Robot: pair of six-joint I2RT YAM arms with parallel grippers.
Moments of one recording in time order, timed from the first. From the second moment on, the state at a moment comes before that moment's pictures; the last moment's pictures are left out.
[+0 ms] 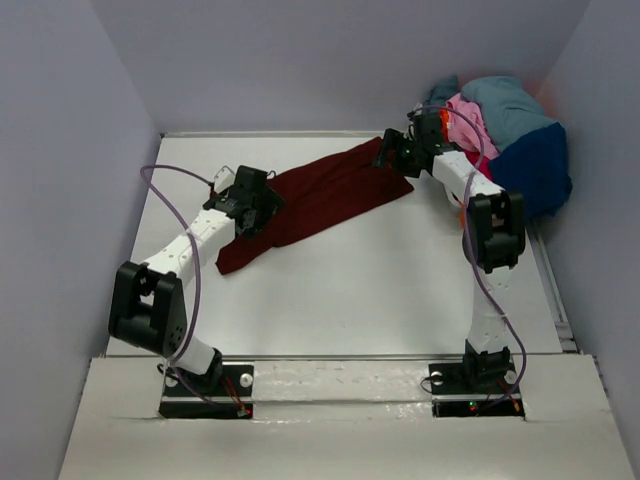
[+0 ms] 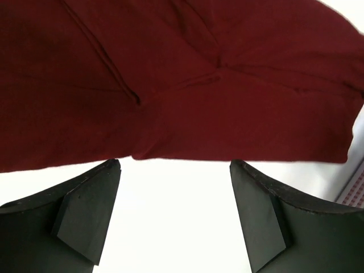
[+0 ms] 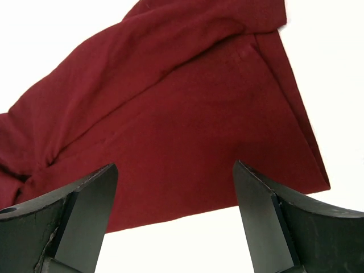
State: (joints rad) left arm -0.36 1.50 1.10 -0.48 -0.25 -1.09; right arm 0.18 2.20 1.86 -0.38 -0.25 0.42
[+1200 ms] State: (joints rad) left arm -0.30 1.76 1.14 -0.35 -0.36 -1.20; right arm 0.18 2.14 1.79 -0.36 -0.18 0.38
